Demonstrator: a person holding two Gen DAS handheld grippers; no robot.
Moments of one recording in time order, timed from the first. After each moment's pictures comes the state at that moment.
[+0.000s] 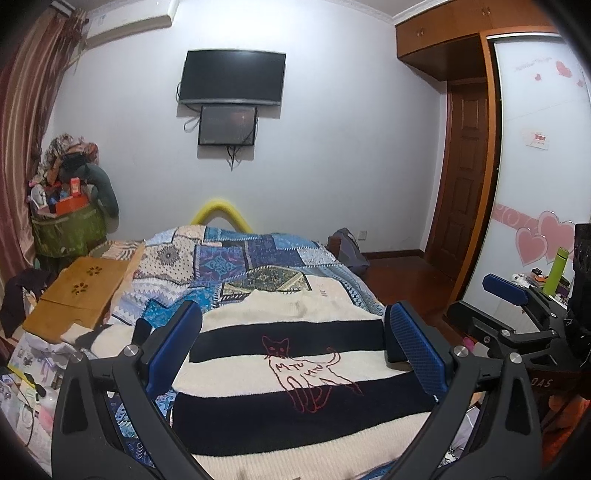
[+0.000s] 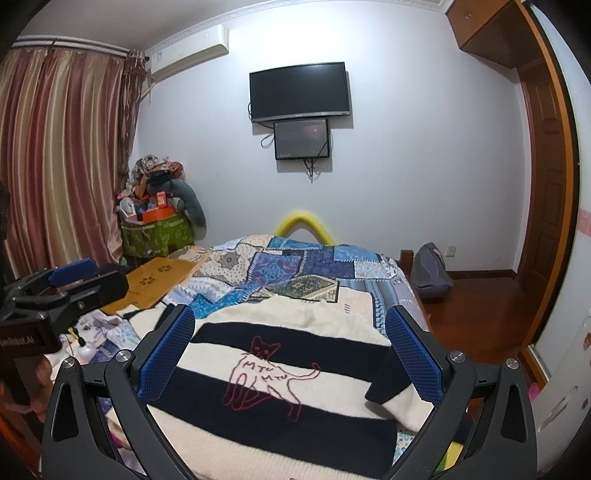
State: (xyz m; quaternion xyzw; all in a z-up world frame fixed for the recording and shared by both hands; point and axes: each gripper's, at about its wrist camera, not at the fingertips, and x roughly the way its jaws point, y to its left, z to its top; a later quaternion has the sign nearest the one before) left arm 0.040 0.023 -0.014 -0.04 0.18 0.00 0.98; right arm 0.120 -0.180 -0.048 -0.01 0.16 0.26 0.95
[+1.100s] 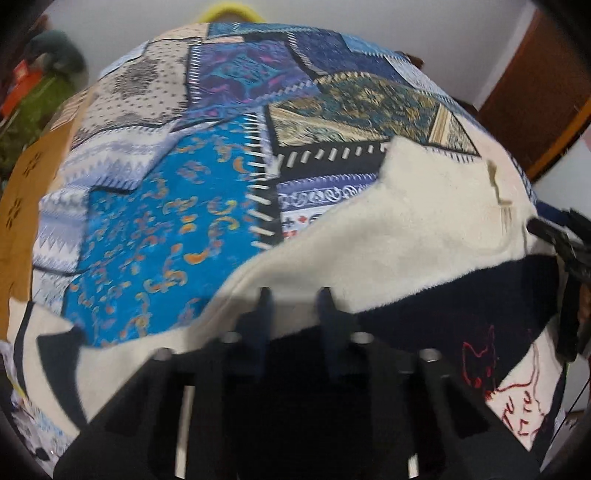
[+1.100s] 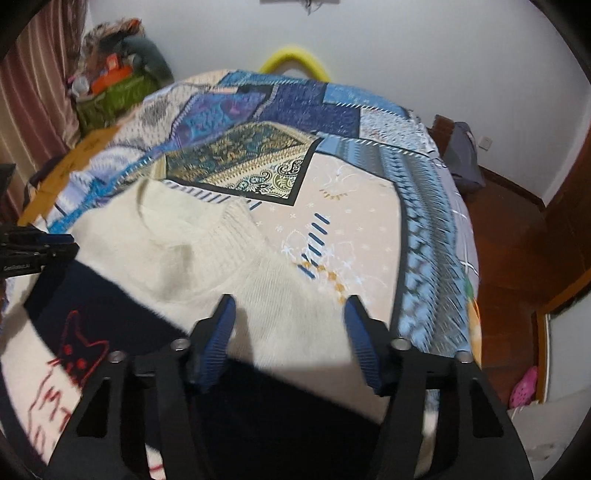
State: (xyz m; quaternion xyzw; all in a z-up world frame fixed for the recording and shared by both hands) left arm 0.376 0.173 -0.244 -0.05 0.55 0.00 0.83; right arm 0.422 -0.128 -0.199 -0.12 0.45 0.26 0.85
